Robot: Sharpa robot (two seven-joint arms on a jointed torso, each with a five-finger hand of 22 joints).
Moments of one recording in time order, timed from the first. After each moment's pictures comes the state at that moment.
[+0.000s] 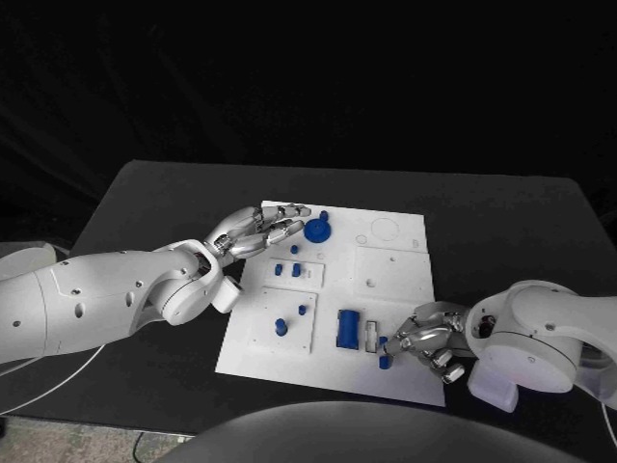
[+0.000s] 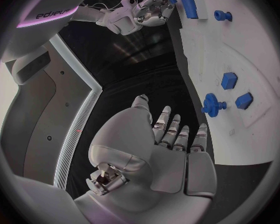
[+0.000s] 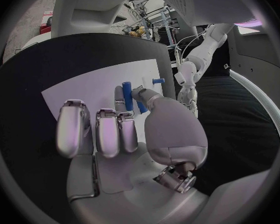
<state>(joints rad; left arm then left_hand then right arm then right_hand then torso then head) 1.11 -0.88 -0.23 1.49 -0.41 -0.19 0.57 1.32 0.25 -0.24 0.29 0.47 0.49 0.14 0.11 0.05 0.16 0.13 0.32 0.04 0.02 0.11 0.01 0.01 0.16 0.04 0.29 0.03 0.07 1.17 -1.00 -0.23 1.92 -0.53 -0.11 -0.62 1.09 -0.08 0.39 0.08 0.64 0.97 0.06 0.24 0.74 1.46 -0.01 1.57 1.31 1.47 -0.09 1.44 1.31 0.07 1.46 0.02 1.27 1.31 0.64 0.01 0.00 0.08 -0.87</state>
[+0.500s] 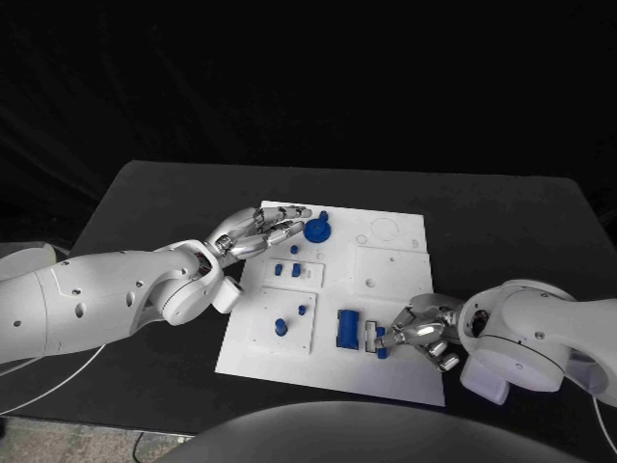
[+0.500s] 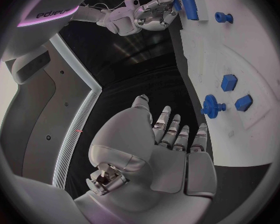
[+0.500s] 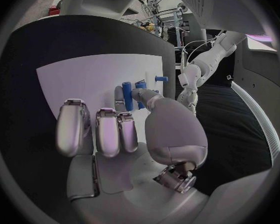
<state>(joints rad) 1.11 -0.88 -0.23 1.49 -0.41 -0.18 0.57 1.32 0.25 -0.23 0.29 0.47 0.49 0.14 0.11 0.05 0.16 0.13 0.32 0.04 0.03 0.12 0.01 0.01 0.16 0.04 0.29 0.03 0.08 1.17 -0.97 -0.23 1.92 -0.67 -0.14 -0.62 1.07 -0.07 0.40 0.06 0.60 0.96 0.06 0.25 0.74 1.46 -0.01 1.57 1.31 1.47 -0.09 1.43 1.30 0.07 1.46 0.02 1.25 1.31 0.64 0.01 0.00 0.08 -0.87</state>
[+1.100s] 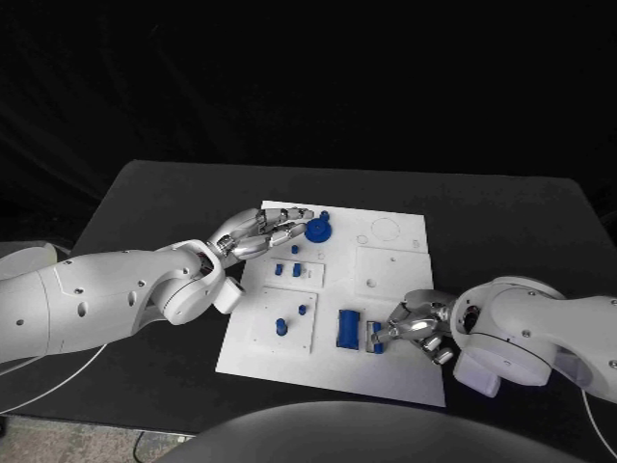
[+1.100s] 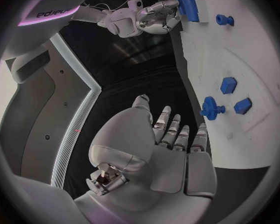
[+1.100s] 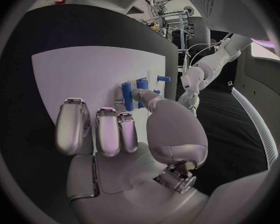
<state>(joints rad) 1.11 -0.87 -0.23 1.49 -0.41 -0.17 0.56 1.33 0.25 -0.23 0.29 0.47 0.49 0.14 0.11 0.05 0.16 0.13 0.32 0.04 0.03 0.12 0.01 0.01 0.16 0.04 0.29 0.04 0.08 1.17 -0.93 -0.23 1.89 -0.73 -0.14 -0.63 1.02 -0.06 0.44 0.02 0.57 0.95 0.06 0.26 0.72 1.46 -0.02 1.57 1.31 1.47 -0.09 1.41 1.28 0.07 1.46 0.02 1.23 1.31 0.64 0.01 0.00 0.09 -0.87</state>
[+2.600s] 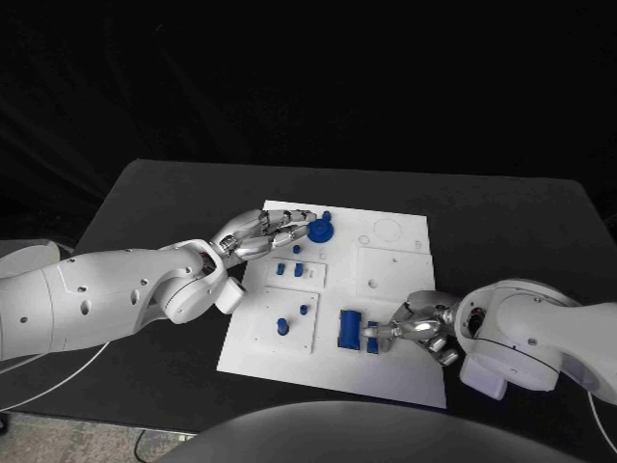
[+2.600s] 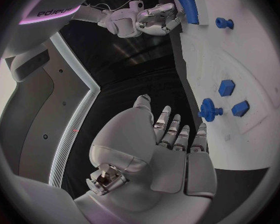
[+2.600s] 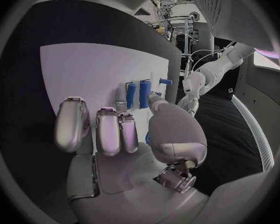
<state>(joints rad) 1.11 -0.87 -0.23 1.49 -0.41 -0.15 0.54 1.36 0.25 -0.22 0.28 0.49 0.49 0.15 0.11 0.05 0.16 0.13 0.32 0.04 0.03 0.13 0.01 0.01 0.16 0.05 0.29 0.04 0.08 1.17 -0.95 -0.23 1.90 -0.80 -0.12 -0.63 0.88 -0.05 0.15 0.20 0.11 0.92 0.07 0.32 0.66 1.47 -0.01 1.57 1.31 1.47 -0.08 1.41 1.28 0.07 1.45 0.03 1.21 1.31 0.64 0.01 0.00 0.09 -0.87</state>
